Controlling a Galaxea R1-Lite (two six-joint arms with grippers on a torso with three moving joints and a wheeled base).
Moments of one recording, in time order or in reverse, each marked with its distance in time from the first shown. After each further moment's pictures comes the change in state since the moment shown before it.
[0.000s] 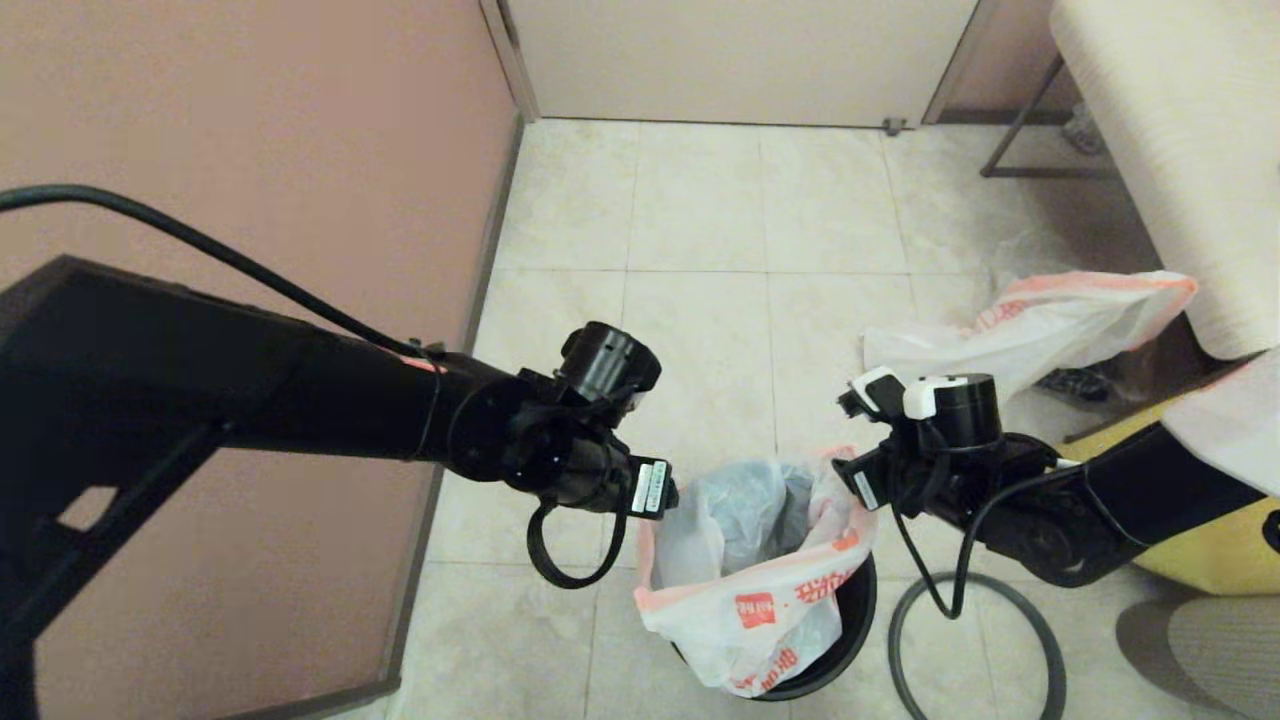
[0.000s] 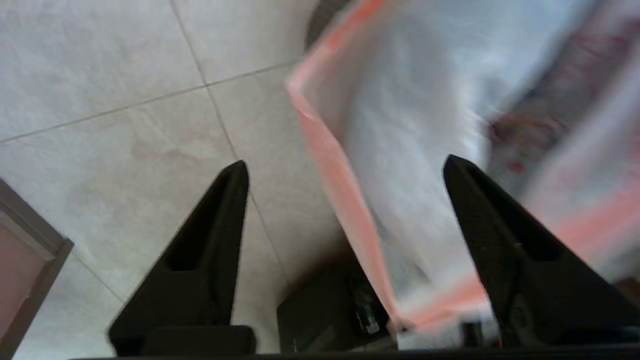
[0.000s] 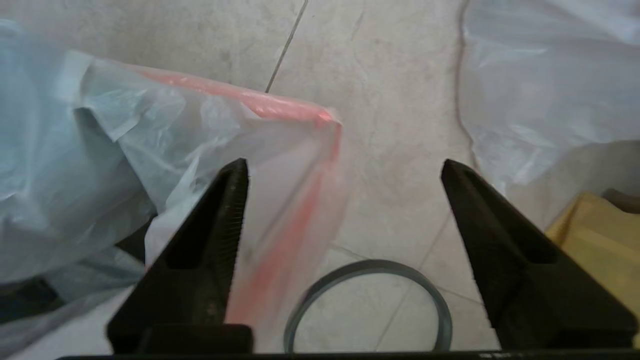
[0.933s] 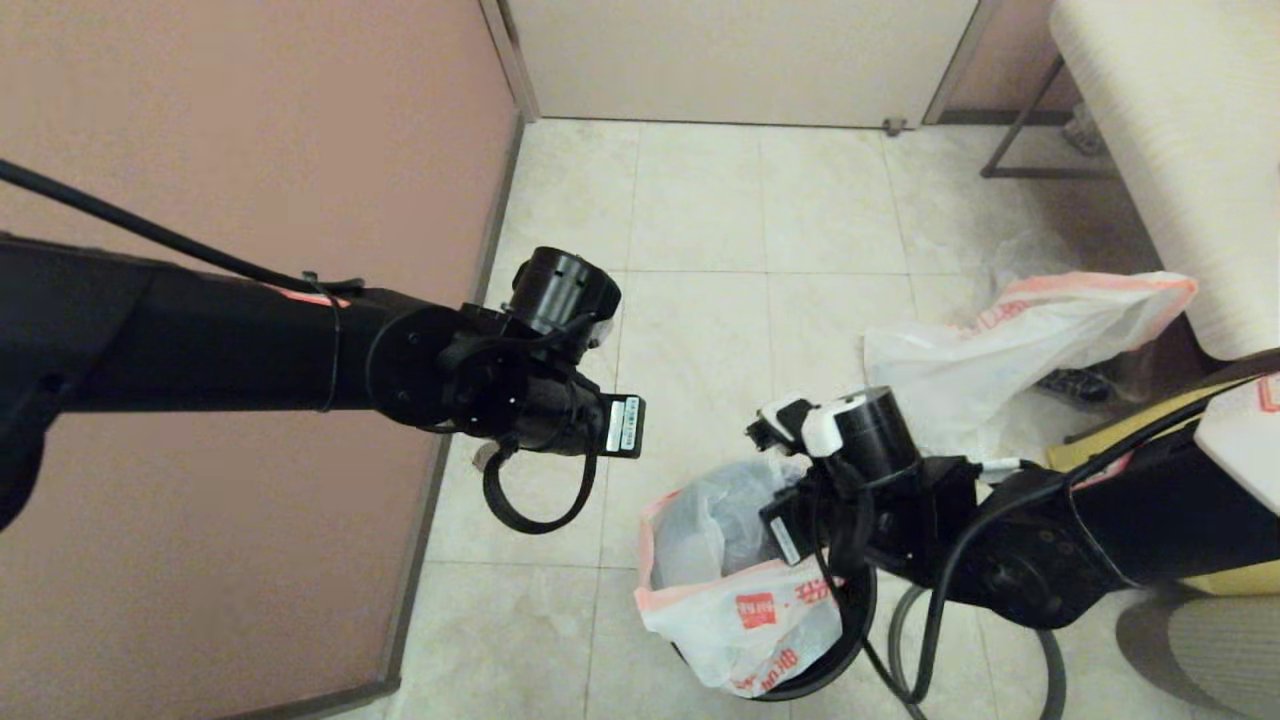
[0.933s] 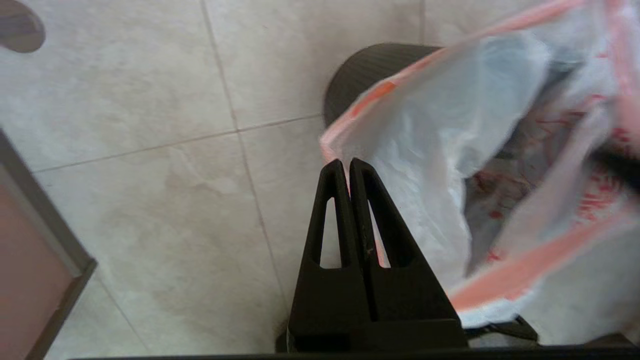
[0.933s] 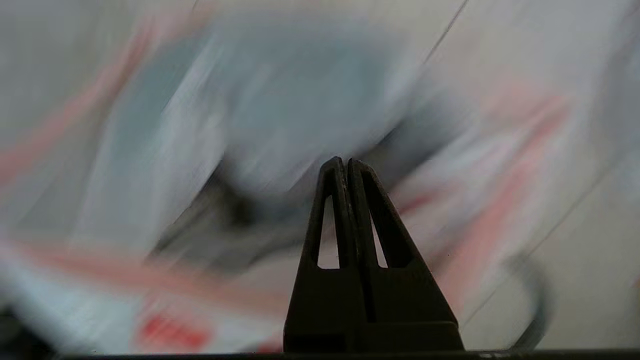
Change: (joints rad) left arm 0.044 -0.079 -0.077 0.035 0.043 -0.003; right arm 0.291 -0.069 -0.089 0.343 -0.021 0.217
